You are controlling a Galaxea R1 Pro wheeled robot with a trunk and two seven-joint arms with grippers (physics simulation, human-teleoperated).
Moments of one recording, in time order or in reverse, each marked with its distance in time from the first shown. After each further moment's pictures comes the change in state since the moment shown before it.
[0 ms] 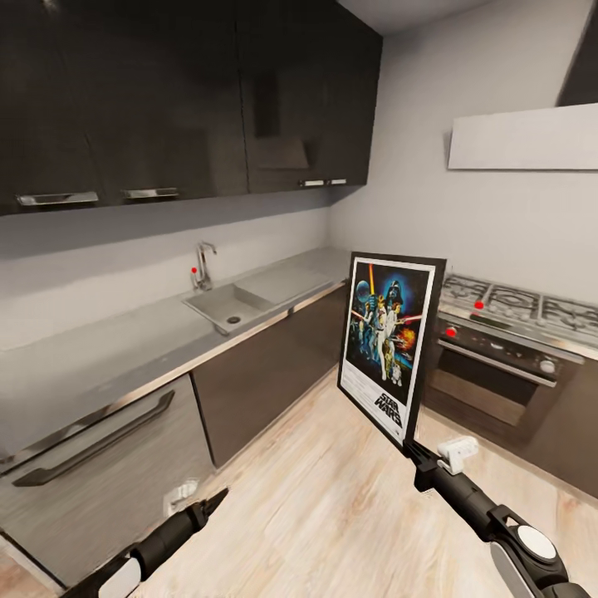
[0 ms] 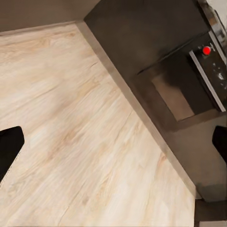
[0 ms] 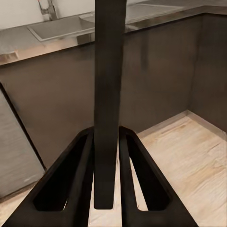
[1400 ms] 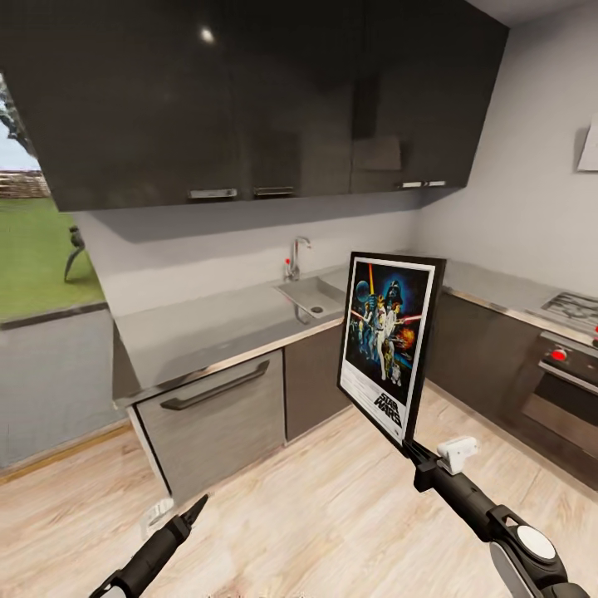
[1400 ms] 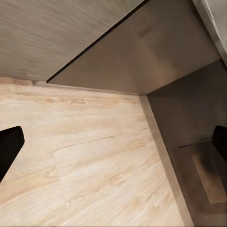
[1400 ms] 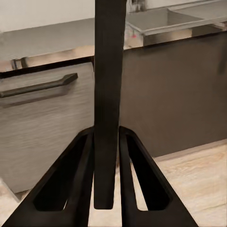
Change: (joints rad) left arm 0.000 -0.023 0.082 0.181 0.140 -0.108 -0.074; right arm 0.000 0.001 0.002 0.000 0.000 -0.001 0.000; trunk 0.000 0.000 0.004
